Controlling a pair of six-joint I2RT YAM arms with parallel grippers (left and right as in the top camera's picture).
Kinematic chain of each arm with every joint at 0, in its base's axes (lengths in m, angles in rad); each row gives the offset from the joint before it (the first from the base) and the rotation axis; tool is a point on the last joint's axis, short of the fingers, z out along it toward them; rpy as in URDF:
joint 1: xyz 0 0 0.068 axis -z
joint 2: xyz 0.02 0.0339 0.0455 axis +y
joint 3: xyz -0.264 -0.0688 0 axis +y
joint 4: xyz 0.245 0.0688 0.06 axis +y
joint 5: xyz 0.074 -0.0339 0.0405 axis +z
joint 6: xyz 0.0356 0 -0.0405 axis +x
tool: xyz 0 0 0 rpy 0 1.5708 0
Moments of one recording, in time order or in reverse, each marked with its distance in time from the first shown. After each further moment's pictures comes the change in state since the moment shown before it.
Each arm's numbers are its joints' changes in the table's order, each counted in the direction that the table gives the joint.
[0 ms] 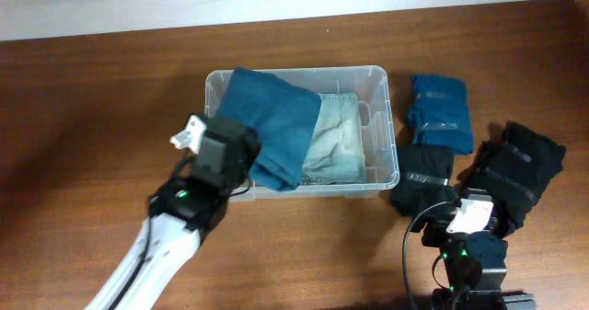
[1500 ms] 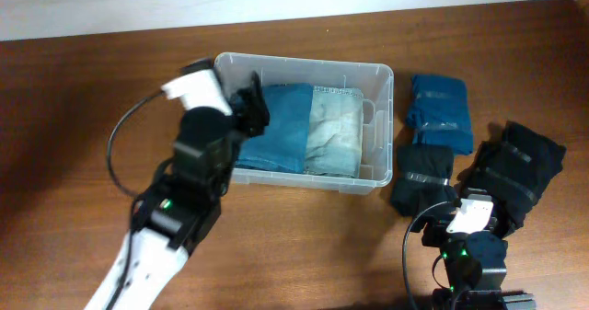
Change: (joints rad) left arm 0.031 -0.067 -0.125 -0.209 0.098 0.927; right arm 0.000 0.000 0.000 0.000 0.000 0.000
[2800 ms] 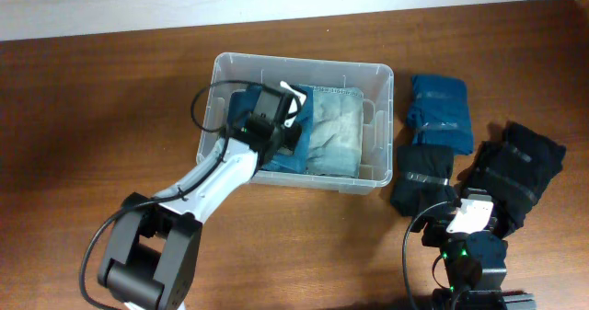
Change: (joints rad) left arm 0.000 0.637 -0.192 0.202 -0.205 0.472; right arm 0.000 0.000 0.000 -0.001 0.000 0.000
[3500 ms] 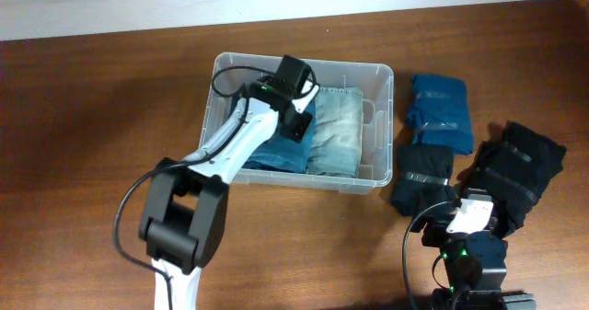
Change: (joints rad) left arm 0.000 0.284 -0.446 0.428 -0.063 0.037; right arm 0.000 0.000 0.000 0.000 0.000 0.000
